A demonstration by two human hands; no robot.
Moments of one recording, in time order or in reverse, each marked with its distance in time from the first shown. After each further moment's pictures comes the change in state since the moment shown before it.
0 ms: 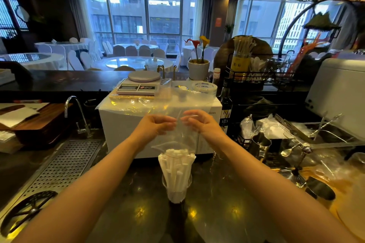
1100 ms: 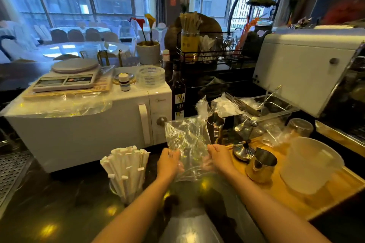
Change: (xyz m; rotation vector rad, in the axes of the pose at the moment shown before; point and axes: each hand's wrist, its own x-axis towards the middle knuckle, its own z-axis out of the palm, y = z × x) left_hand 0.005 -0.085 0.204 0.005 0.063 -0.379; right_hand -0.092 0.118 -0.126 -0.521 0.535 0.446
